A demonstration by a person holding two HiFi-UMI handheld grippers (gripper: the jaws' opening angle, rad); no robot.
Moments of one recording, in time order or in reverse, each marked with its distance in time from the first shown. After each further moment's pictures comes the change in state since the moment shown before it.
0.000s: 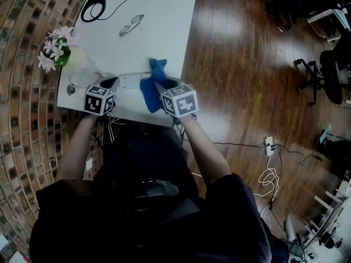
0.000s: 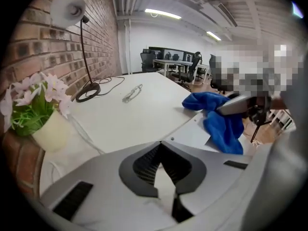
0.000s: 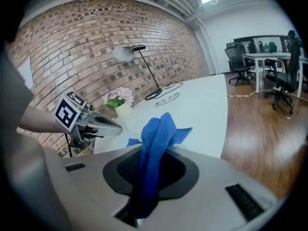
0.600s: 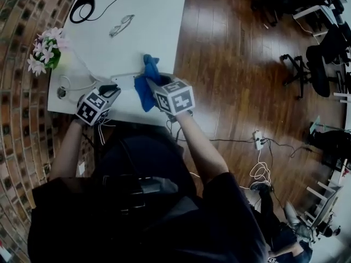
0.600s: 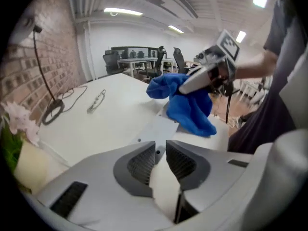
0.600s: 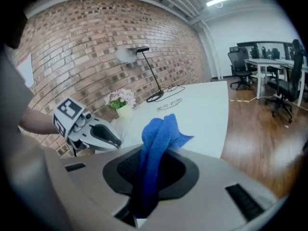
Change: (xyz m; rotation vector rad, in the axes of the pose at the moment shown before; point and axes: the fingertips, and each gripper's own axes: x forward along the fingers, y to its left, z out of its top) left arm -0.008 -0.059 -0.006 0.325 0.022 -0.261; right arm -0.014 0.007 0.024 -0.045 0.016 -0.009
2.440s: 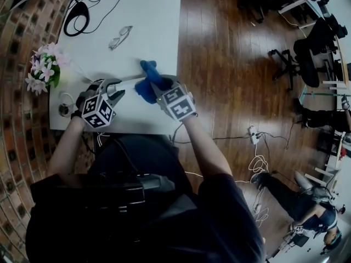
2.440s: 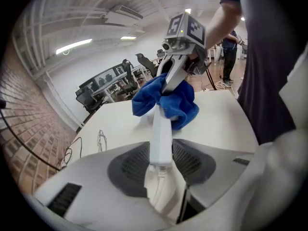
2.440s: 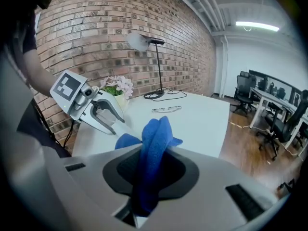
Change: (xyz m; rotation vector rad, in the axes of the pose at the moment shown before) left arm 0.009 0.045 0.032 0.582 -0.056 0.024; right arm 0.024 -0.013 0.028 -0.275 0.040 -0.133
